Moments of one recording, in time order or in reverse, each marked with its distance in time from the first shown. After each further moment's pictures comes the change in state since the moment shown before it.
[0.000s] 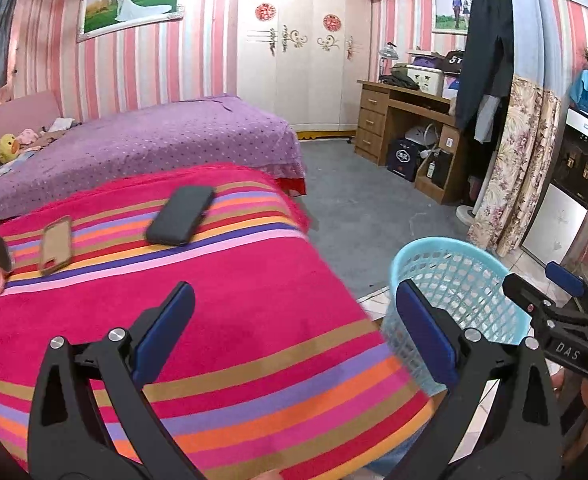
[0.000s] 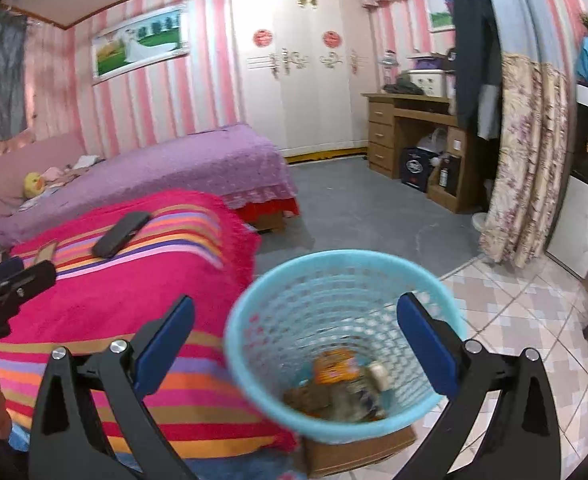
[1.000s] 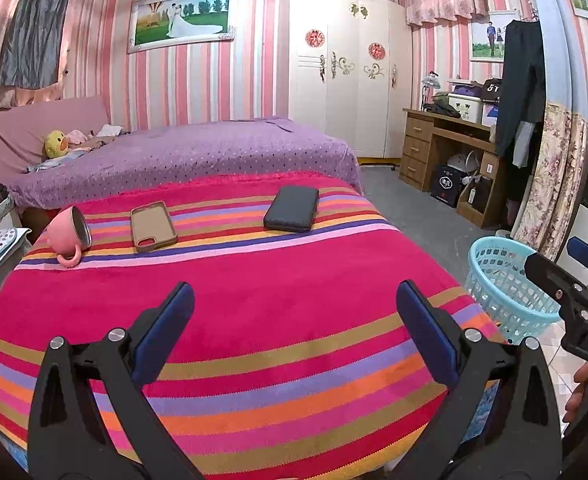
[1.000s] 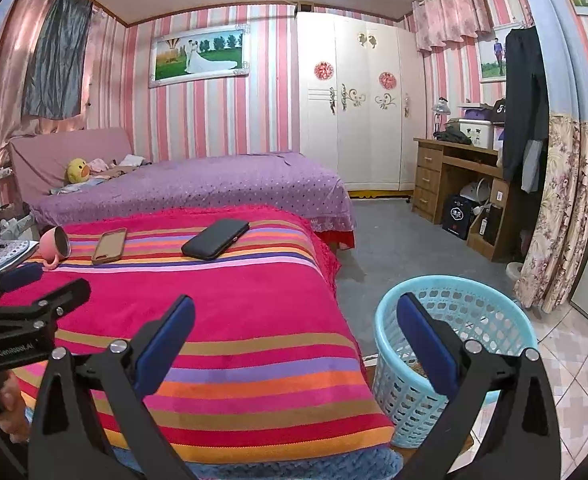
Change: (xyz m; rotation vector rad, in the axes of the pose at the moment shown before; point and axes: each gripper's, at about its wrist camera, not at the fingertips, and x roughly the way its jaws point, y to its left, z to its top) left arm -0.057 0.113 -0.054 -0.050 -0.113 0.128; right arm -0.048 0.126 -0.029 -0.135 -0.131 0.100
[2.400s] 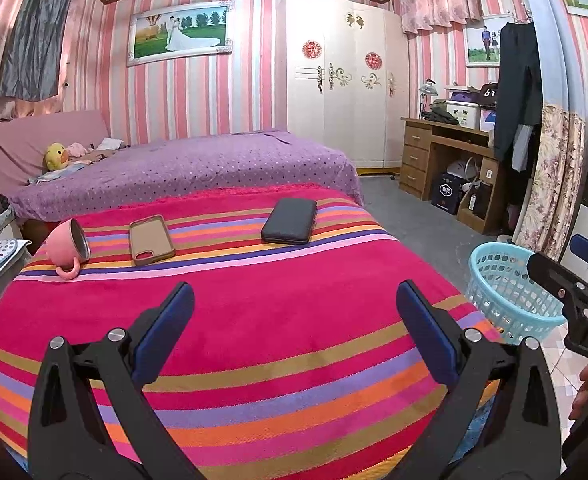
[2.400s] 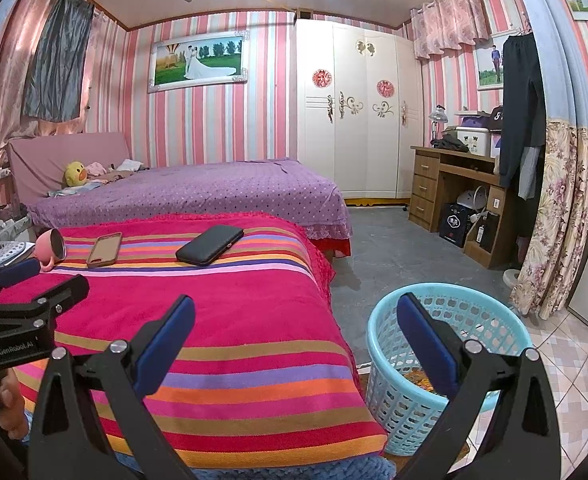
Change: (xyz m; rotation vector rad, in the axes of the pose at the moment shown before) left arm 0.001 -0.006 -0.001 0.014 -0.046 0.006; right arm 0.001 -0.006 0.001 -0.011 -0.030 -0.012
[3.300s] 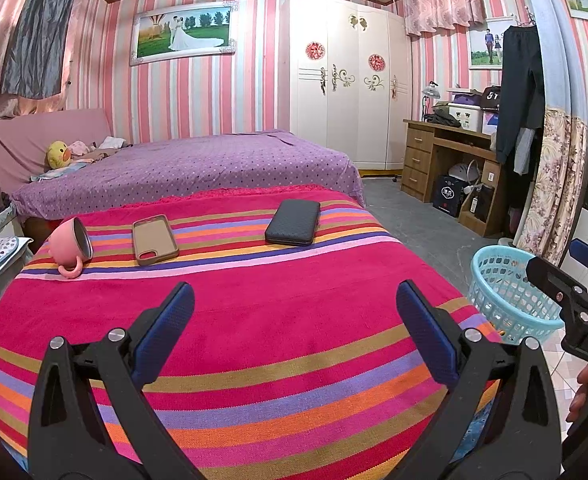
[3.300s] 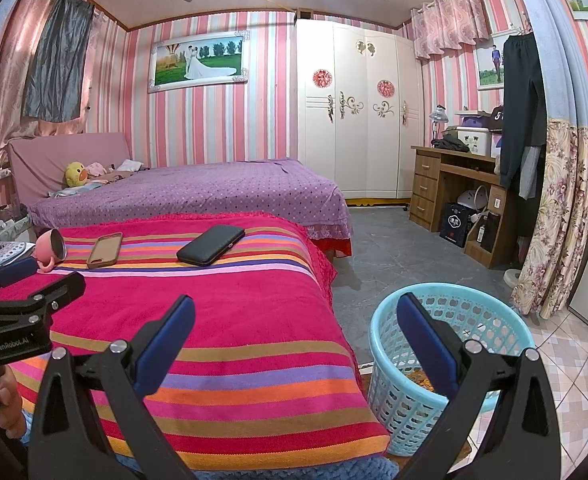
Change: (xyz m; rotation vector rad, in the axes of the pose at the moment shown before) left arm 0.000 0.003 0.002 -0.009 -0.003 0.003; right arm 0.000 0.002 0.000 0.000 0.003 -0.001
